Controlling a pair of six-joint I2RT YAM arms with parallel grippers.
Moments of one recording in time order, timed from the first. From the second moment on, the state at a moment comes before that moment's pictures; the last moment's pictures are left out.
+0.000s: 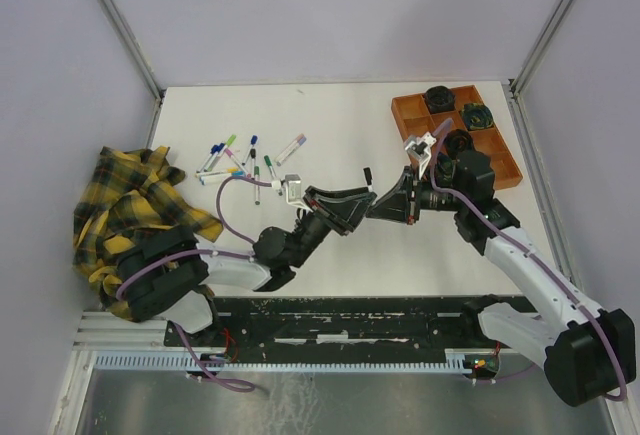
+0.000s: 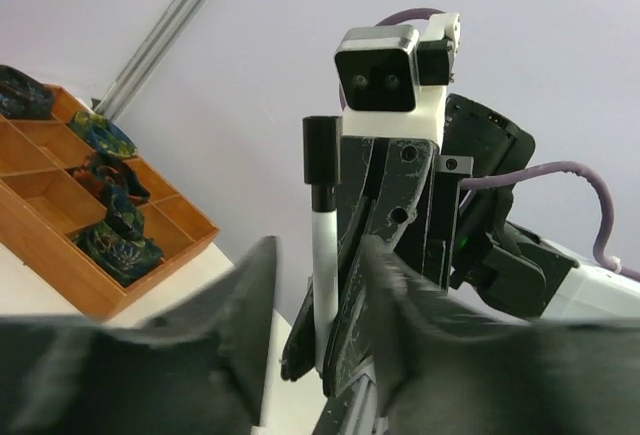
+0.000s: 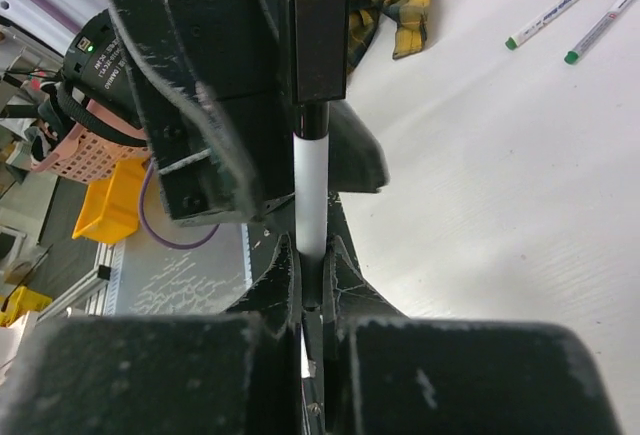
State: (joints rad) left arm -1.10 1.53 0.50 1.53 -0.27 -0.69; right arm 0.35 1.01 0.69 0.12 -1.06 0.46
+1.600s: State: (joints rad) left arm -0.94 1.22 0.74 0.59 0.16 -0.70; right arm 0.35 1.04 0.87 -0.47 -1.15 -0.10
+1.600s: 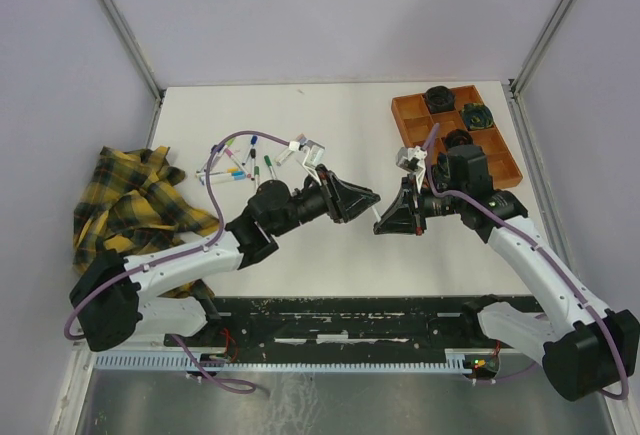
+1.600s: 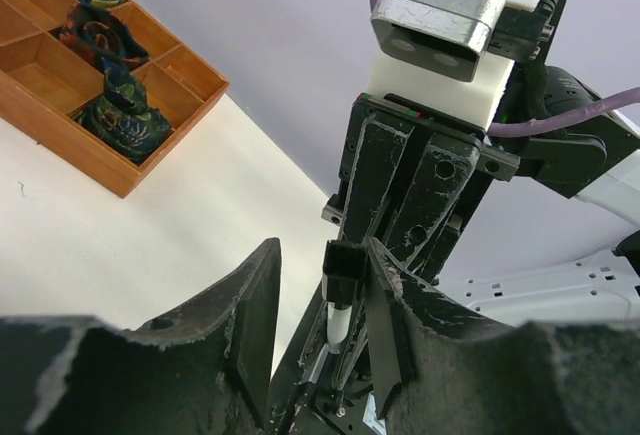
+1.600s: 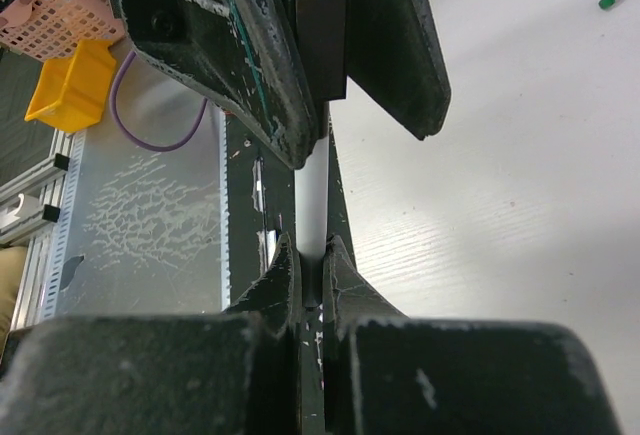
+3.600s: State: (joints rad) left arm -0.93 1.35 0.60 1.07 0.12 -0.84; right arm 0.35 1.04 0.80 -0.12 -1.14 0.24
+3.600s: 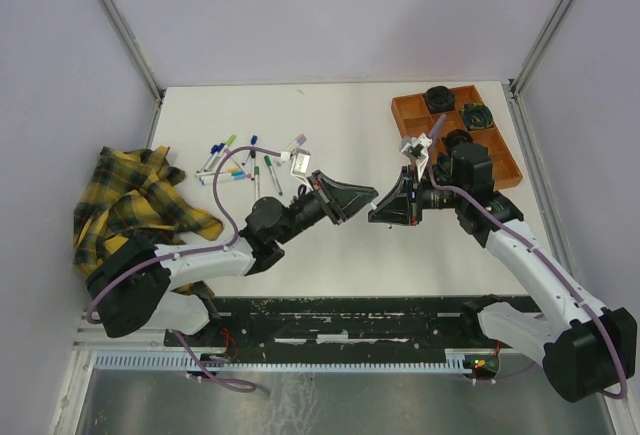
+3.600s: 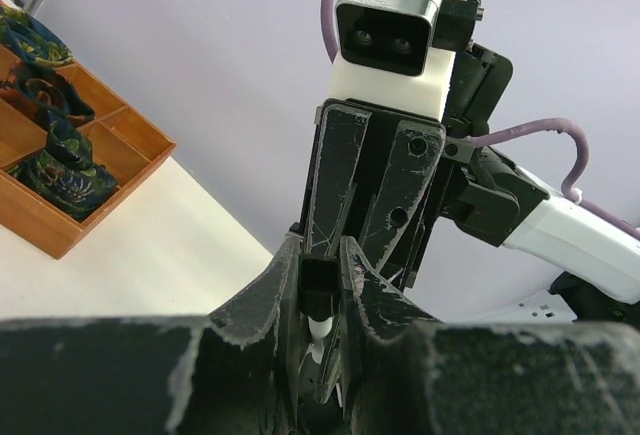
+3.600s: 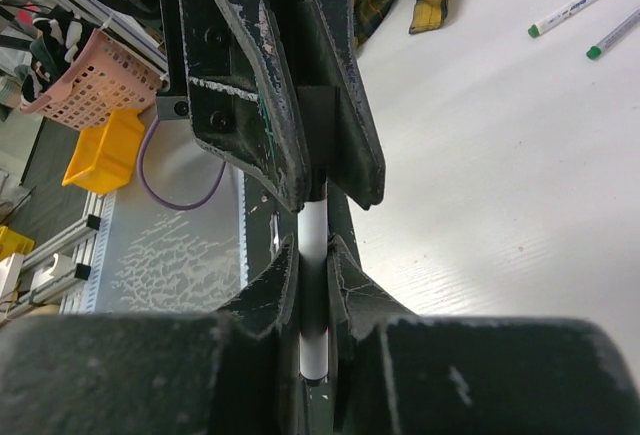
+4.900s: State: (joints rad) left arm -0.63 1.45 0.65 0.64 -0.04 -0.85; right arm 0.35 1.10 0.91 -0.54 -0.86 -0.16
